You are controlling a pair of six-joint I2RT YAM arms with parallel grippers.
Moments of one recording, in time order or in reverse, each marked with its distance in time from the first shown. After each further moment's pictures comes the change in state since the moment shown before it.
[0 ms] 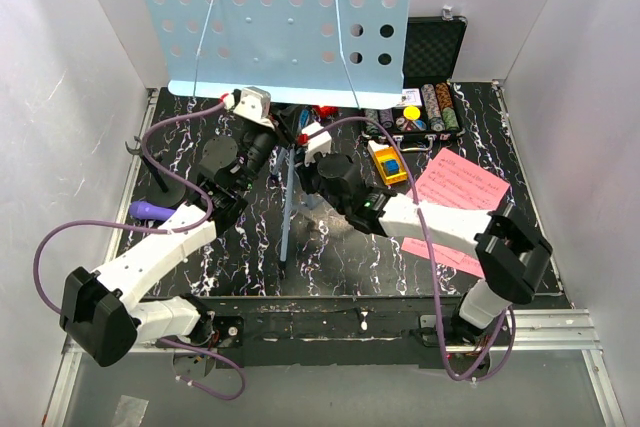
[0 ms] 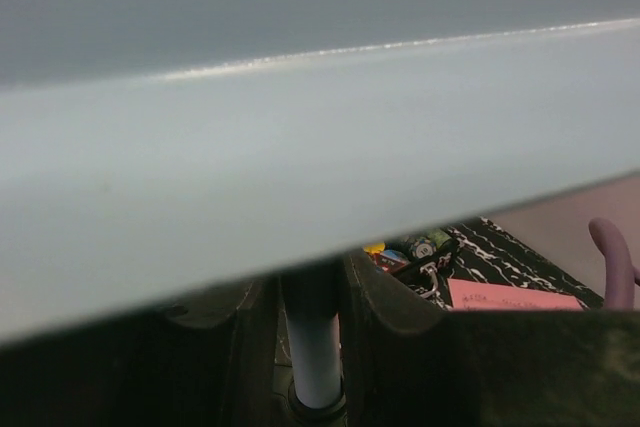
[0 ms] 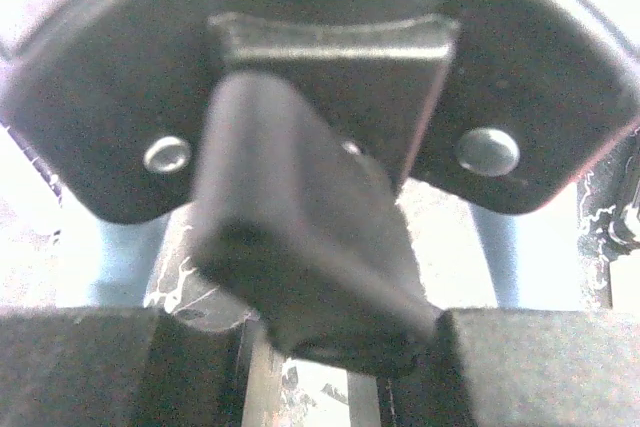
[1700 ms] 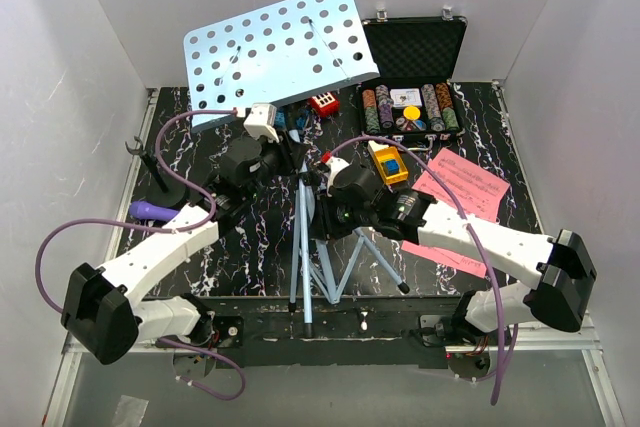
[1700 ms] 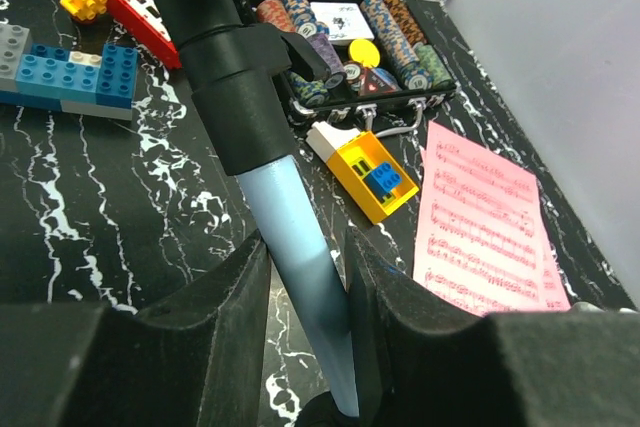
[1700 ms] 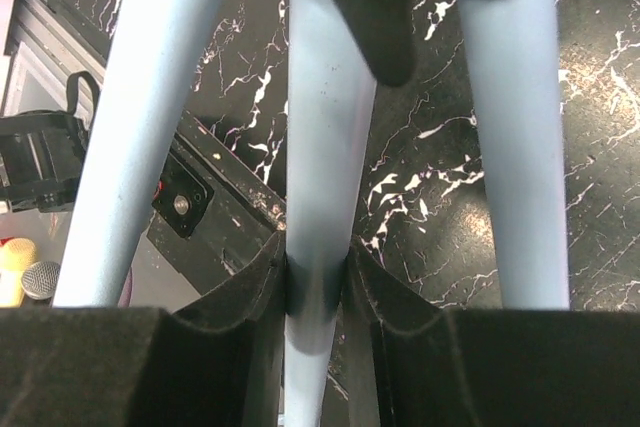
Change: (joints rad) left arm 0.000 0.010 -0.056 -0.392 -0.027 -0.378; right arm 0.032 -0.280 0.000 -0.758 -0.476 0.548
